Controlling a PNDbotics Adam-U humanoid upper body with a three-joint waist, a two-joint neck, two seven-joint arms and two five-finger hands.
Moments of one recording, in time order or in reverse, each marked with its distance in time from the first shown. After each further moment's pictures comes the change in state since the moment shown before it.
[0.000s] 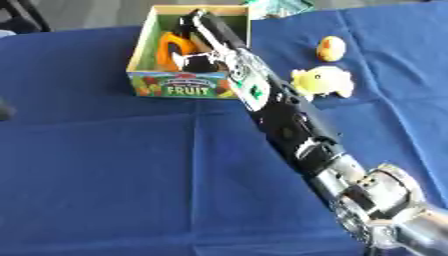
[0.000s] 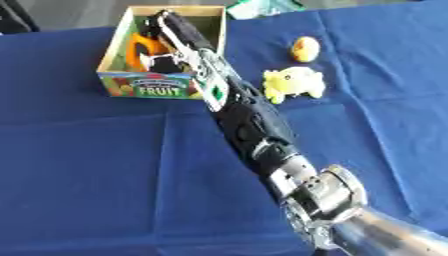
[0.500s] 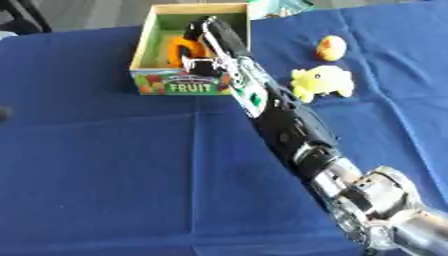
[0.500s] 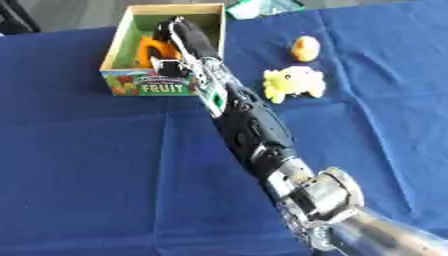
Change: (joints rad) left arm 0.001 0.000 0.000 0.003 0.000 0.000 0.000; right arm 0.003 0.000 -0.018 0.024 0.055 0.043 -0.095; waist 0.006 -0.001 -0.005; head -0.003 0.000
